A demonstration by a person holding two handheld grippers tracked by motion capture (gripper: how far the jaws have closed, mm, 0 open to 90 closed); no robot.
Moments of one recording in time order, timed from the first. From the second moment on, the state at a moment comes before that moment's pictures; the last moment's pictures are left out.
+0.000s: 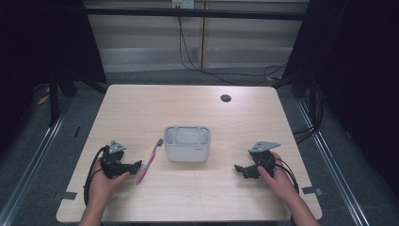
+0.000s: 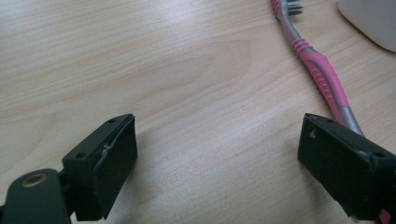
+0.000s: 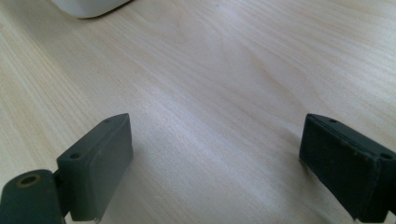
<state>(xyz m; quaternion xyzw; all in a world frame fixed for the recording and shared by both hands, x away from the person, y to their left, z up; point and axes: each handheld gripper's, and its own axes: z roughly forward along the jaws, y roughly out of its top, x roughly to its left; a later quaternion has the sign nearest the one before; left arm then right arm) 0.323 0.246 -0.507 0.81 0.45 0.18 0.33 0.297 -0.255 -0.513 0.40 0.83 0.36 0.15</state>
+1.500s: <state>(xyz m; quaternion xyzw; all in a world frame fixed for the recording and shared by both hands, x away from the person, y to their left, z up) 0.352 0.194 -0.470 0.84 0.48 0.05 0.26 0.296 -0.255 -0.513 0.40 0.83 0.36 0.16</state>
